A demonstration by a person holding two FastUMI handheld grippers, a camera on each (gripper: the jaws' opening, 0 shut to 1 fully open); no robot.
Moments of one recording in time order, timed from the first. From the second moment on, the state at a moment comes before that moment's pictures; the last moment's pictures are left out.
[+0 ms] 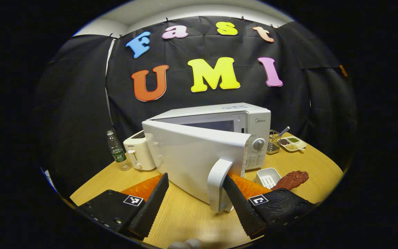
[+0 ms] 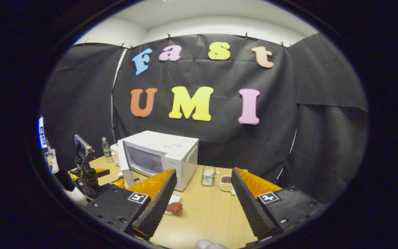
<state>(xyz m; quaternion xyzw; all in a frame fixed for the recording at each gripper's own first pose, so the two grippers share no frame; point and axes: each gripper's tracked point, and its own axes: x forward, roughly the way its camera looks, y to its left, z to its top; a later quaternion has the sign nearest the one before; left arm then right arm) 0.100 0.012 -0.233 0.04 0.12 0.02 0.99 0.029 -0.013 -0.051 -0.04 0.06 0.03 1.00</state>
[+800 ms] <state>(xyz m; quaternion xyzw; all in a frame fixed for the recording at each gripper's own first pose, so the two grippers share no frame) -0.021 0.166 -0.231 0.06 0.15 0.10 0.98 0.015 0.046 -0.116 0.00 0.11 0.05 0.99</state>
